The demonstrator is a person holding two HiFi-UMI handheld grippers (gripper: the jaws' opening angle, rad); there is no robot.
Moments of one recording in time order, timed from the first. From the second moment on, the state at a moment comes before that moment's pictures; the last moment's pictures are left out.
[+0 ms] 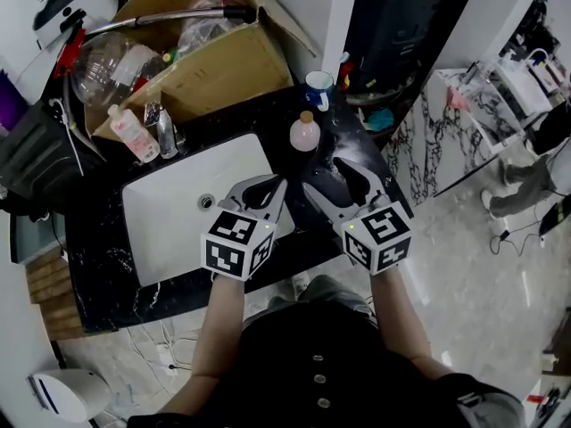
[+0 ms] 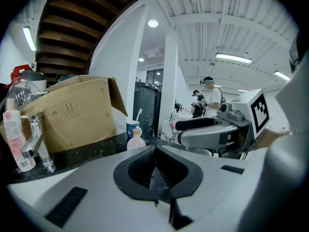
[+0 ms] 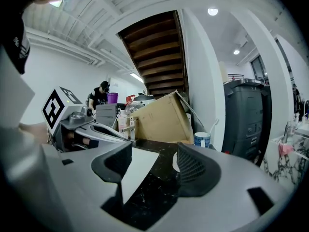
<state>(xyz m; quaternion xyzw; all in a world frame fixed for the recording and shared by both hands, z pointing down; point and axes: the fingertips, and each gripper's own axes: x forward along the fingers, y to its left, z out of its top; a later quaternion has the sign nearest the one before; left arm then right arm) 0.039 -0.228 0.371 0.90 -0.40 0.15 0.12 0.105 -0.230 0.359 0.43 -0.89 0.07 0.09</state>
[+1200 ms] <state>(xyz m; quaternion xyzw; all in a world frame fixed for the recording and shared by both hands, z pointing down) 0.051 -0.289 0.399 0.87 -0.44 0.16 0.14 0.107 -0.307 0.383 0.37 -0.92 0.08 0.10</state>
